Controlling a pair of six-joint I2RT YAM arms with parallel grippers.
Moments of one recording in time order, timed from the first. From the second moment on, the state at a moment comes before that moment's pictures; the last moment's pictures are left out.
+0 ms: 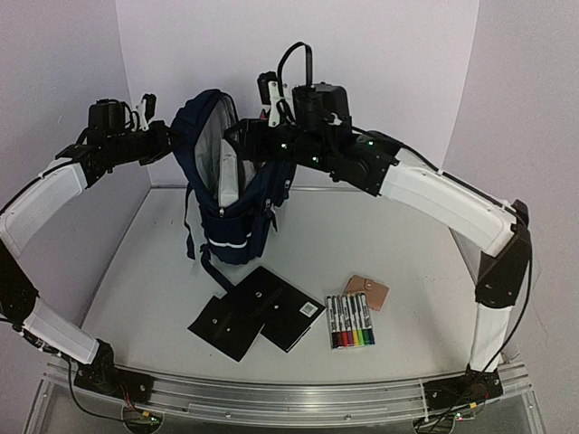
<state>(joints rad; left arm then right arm) -0.24 1.40 1.41 -0.27 0.40 -0.50 1.03 1.94 2.09 -0.27 0.16 0.31</state>
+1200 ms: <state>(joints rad) -0.24 1.38 1.36 -0.20 0.46 -0.50 1.08 2.13 1.94 -0.23 0.12 0.54</state>
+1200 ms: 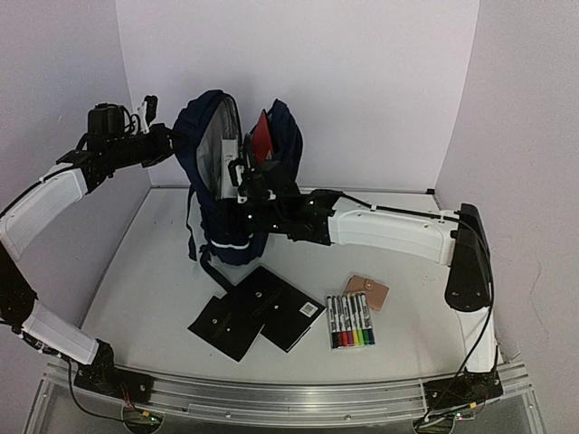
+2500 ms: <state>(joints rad) -0.25 1.38 1.32 -0.13 0.52 -0.50 1.03 2.33 2.11 -0.32 0.29 0.58</state>
